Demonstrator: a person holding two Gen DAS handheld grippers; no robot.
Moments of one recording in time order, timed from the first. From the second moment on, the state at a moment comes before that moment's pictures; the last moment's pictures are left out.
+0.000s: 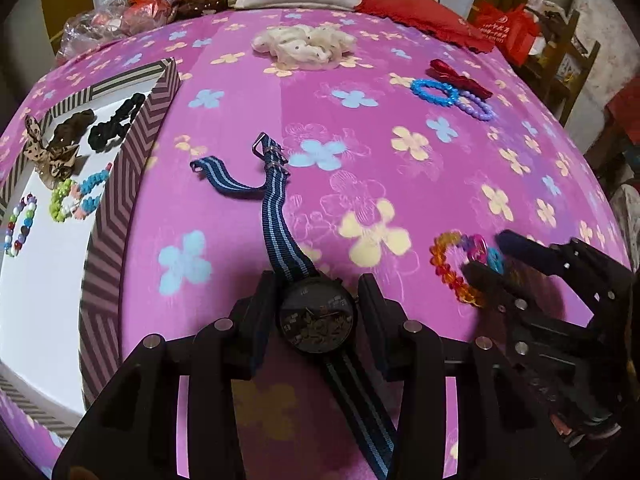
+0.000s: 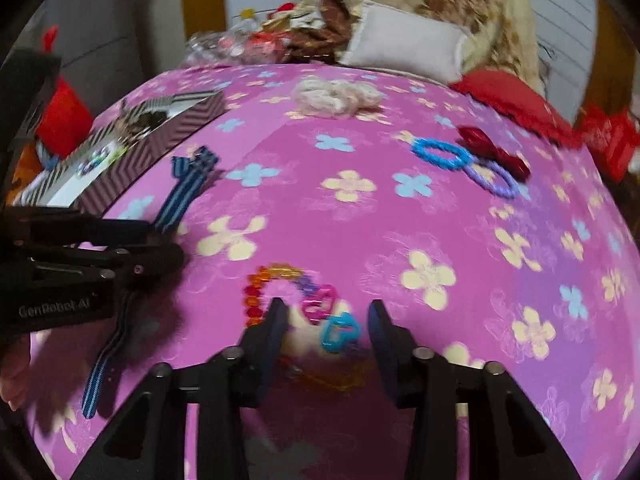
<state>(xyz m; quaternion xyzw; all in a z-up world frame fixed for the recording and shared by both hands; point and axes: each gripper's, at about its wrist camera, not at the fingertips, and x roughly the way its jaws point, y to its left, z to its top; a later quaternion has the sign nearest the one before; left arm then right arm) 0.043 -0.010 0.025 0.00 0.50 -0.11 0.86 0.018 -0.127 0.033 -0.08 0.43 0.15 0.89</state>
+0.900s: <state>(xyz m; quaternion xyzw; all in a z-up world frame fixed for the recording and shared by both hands) 0.003 0.081 0.115 -0.11 0.41 -0.16 0.89 0.016 -0.117 0.132 -0.01 0.42 0.10 0.90</state>
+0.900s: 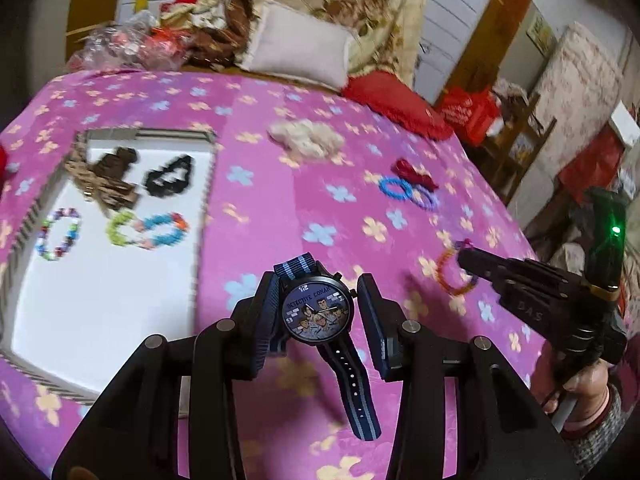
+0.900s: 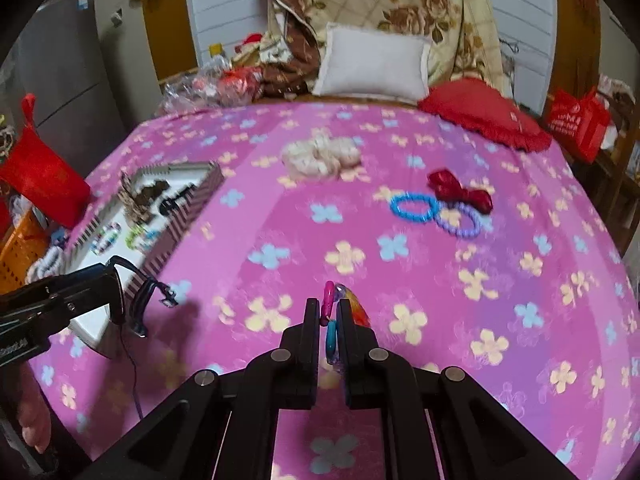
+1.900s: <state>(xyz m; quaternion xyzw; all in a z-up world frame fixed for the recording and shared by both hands) 0.044 0.300 0.044 -0.25 0.46 0.08 0.85 0.092 0.160 0.116 -0.01 0.49 0.28 0.83</state>
